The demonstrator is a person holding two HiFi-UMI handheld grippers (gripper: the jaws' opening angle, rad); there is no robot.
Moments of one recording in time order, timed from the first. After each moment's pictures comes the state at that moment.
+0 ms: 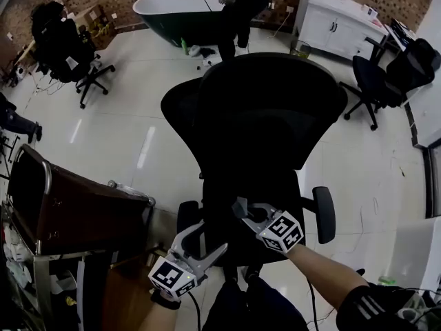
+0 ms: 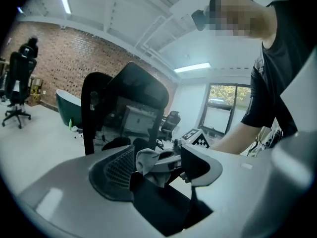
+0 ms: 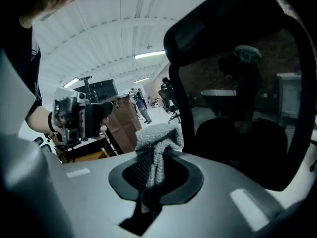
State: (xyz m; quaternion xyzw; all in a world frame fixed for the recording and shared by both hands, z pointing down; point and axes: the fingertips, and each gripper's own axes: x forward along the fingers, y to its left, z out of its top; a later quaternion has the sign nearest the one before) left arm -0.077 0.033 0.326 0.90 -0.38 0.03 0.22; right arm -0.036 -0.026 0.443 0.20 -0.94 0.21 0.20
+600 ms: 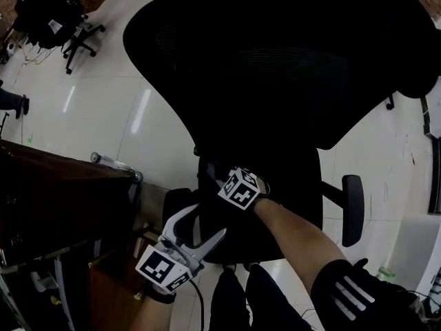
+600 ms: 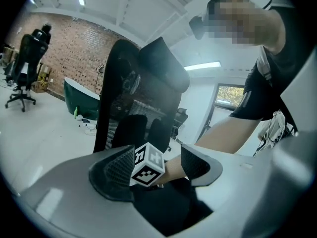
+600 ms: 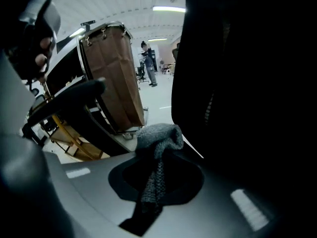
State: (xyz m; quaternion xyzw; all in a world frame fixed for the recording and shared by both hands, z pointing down) left arm -0.107 -0.018 0.460 0.88 -0.40 0.02 0.25; right arm -0.152 -0.106 0.702 0.11 -0.90 0.10 0.40
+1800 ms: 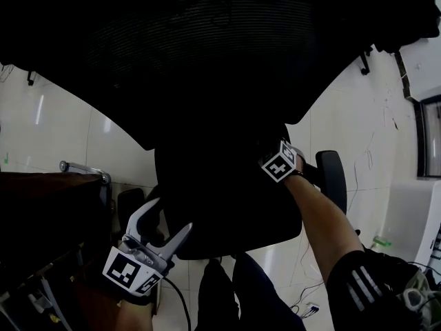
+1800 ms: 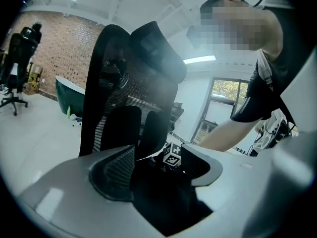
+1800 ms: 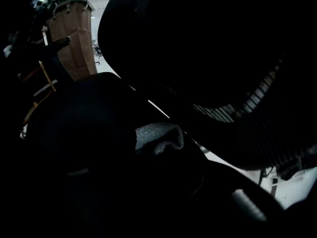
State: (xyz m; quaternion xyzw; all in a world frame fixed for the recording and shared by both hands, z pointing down) left arm -0.072 -0.034 0.485 0.89 -0.37 0.06 0.24; right arm 0.150 -0.175 0.770 0.31 -0.78 0.12 0.53
